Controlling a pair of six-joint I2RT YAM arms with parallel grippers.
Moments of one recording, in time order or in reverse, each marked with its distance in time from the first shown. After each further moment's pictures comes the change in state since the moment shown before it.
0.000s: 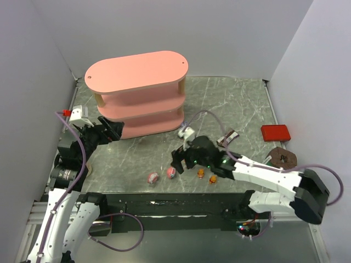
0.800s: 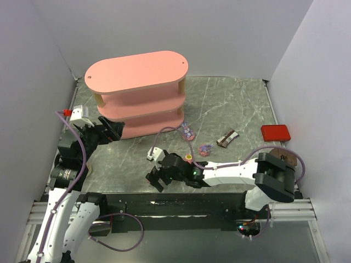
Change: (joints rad) left arm 0.000 0.006 0.000 0.002 0.008 0.000; right arm 0.298 0.372 0.075 0.233 0.084 -0.071
